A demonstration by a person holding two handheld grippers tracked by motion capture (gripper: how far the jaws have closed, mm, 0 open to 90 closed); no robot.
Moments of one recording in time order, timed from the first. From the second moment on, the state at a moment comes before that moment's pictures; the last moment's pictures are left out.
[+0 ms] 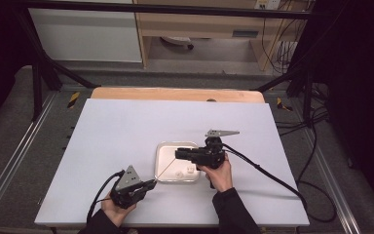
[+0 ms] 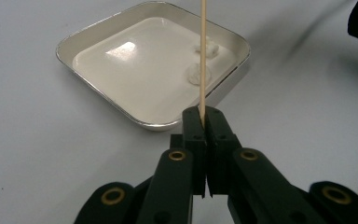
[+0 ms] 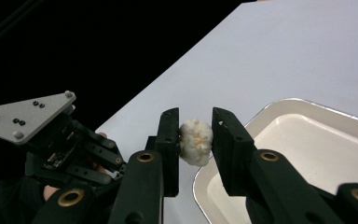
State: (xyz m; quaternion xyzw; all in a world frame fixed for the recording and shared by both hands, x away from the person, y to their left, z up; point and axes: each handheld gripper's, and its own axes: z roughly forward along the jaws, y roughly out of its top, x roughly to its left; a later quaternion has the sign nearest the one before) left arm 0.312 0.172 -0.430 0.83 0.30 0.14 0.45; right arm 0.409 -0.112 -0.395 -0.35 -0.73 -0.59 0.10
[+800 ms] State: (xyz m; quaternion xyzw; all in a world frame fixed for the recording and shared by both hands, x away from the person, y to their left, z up) left arm 0.323 0.150 -0.434 0.82 0.33 0.12 0.45; right arm 0.393 -0.089 -0.427 -0.35 -0.74 -0.56 0.12
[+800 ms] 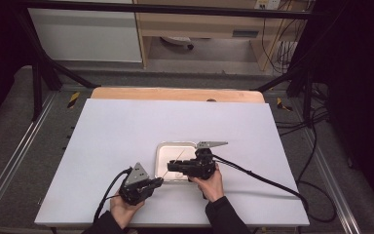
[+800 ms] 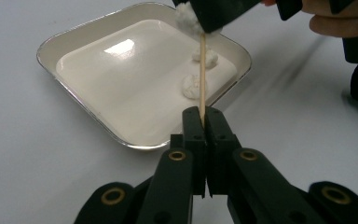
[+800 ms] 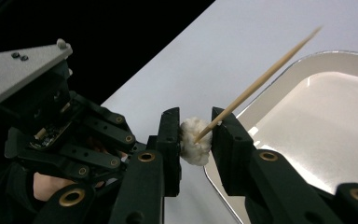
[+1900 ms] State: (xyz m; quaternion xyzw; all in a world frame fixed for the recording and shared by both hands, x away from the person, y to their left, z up) left arm 0.324 0.178 -0.431 0.81 0.32 0.13 0.47; right arm 0.400 -0.111 -0.419 -0.30 -0.85 -0.43 -0.07
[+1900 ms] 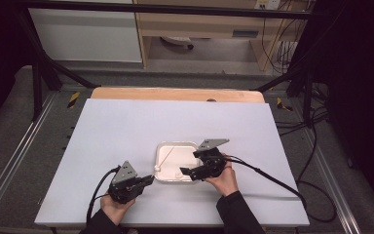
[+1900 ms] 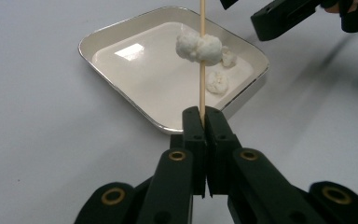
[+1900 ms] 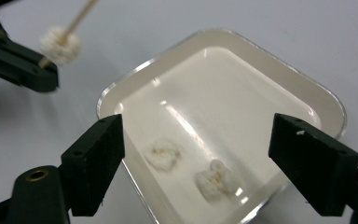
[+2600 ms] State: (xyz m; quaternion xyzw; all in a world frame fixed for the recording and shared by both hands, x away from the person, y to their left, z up) left arm 0.323 0.179 -0.434 0.82 0.32 0.12 0.46; right arm 0.401 -0.110 -0.445 -0.29 -0.88 -0.37 -0.10
